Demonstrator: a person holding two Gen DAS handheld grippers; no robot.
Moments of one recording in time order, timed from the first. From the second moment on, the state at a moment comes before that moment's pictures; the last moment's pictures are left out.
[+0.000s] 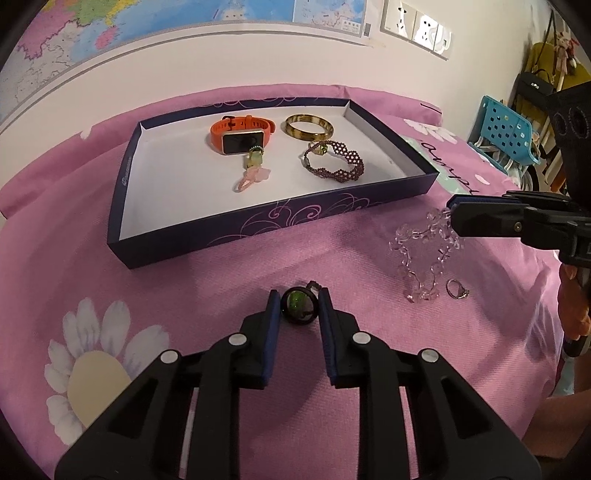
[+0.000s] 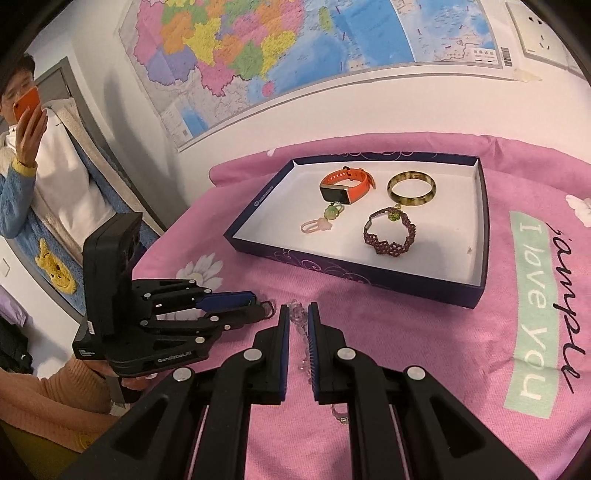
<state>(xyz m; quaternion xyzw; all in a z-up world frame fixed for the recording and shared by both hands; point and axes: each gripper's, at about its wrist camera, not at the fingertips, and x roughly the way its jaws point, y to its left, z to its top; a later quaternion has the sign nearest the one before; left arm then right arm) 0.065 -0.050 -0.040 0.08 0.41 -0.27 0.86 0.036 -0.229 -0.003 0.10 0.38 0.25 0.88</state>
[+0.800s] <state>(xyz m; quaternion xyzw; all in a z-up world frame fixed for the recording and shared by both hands) 0.058 -0.042 -0.036 0.07 0.41 -0.27 0.87 0.052 -0.241 -0.030 0.08 0.42 0.21 0.88</state>
